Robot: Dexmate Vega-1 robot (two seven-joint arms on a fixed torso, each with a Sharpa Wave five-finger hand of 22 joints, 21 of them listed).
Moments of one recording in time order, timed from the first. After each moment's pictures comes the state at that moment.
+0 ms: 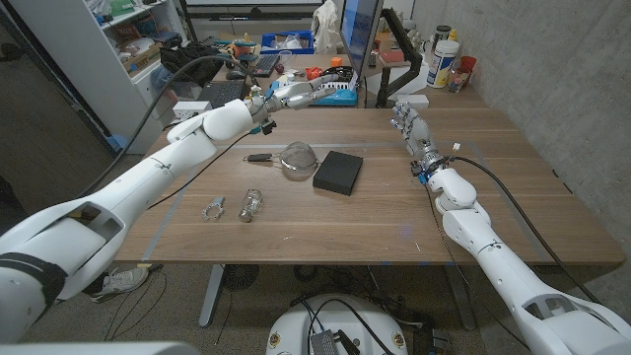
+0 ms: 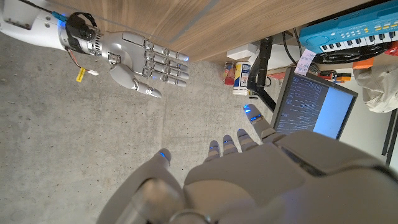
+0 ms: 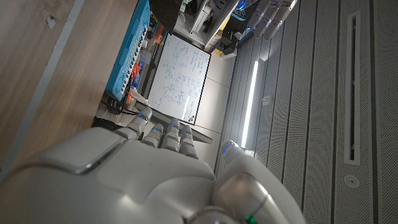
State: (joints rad) left arm 0.39 0.69 0.64 -1.42 0.22 -0.42 -0.21; left_hand 0.02 0.08 0.29 0.18 0.31 -0.17 -0.08 0.19 0.18 -0.17 -0.05 0.19 0.18 -0.17 -0.02 0.22 0.19 -0.17 -0.01 0.78 0.18; right arm -0.84 -0.33 -0.24 -1.29 0.42 0.41 0.18; right_hand 0.02 0.08 0.38 0.17 0.20 0.06 -0.01 0.18 0.18 0.06 -0.01 0.20 0.18 -0.08 -0.03 0.19 0.18 -0.09 -0.03 0.47 0.18
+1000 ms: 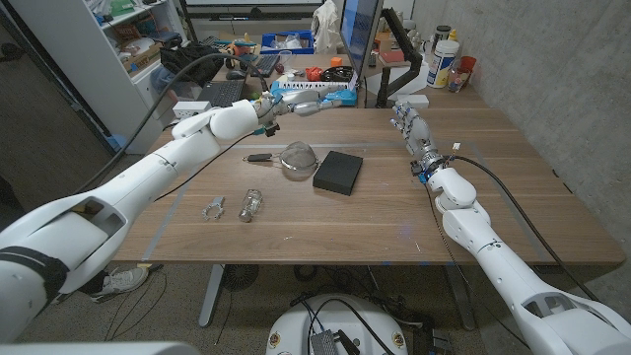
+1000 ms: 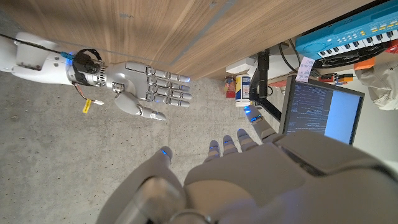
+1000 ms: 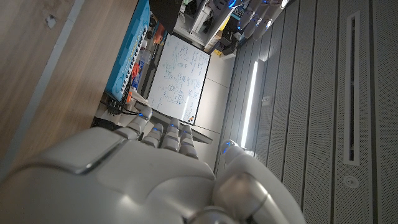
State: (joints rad) left arm 0.36 0.69 0.69 -1.42 0.32 -0.41 -0.23; left_hand 0.06 0.09 0.29 0.16 0.31 -0.17 -0.08 0.19 0.18 -0.17 -0.06 0.19 0.18 -0.17 -0.02 0.22 0.19 -0.17 -0.01 0.77 0.18; right arm -0.83 -0.33 -0.24 -1.27 0.42 0.41 0.18; right_hand 0.03 0.08 0.38 0.17 0.20 0.06 -0.01 0.18 0.18 0.06 -0.01 0.20 0.18 -0.08 -0.03 0.19 0.18 -0.08 -0.04 0.47 0.18
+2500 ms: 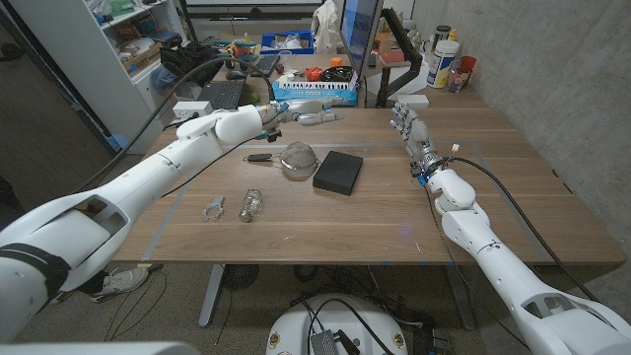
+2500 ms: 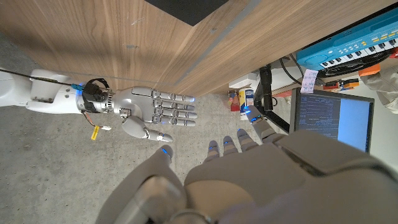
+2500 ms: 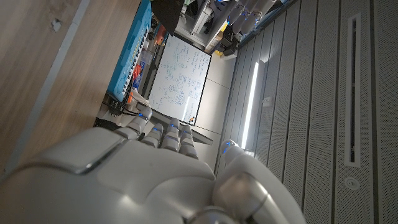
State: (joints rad) left arm 0.35 0.69 0.73 -1.41 0.40 -0.42 -0.24; left_hand 0.08 0.10 0.29 0.16 0.32 -0.17 -0.09 0.20 0.18 -0.17 -0.06 0.19 0.18 -0.17 -0.02 0.22 0.19 -0.17 -0.01 0.75 0.18; right arm -0.83 -0.33 -0.24 -1.26 0.41 0.42 0.18; right_hand 0.03 0.08 0.38 0.17 0.20 0.06 -0.01 0.18 0.18 0.06 -0.01 0.20 0.18 -0.08 -0.03 0.19 0.18 -0.08 -0.03 0.45 0.18
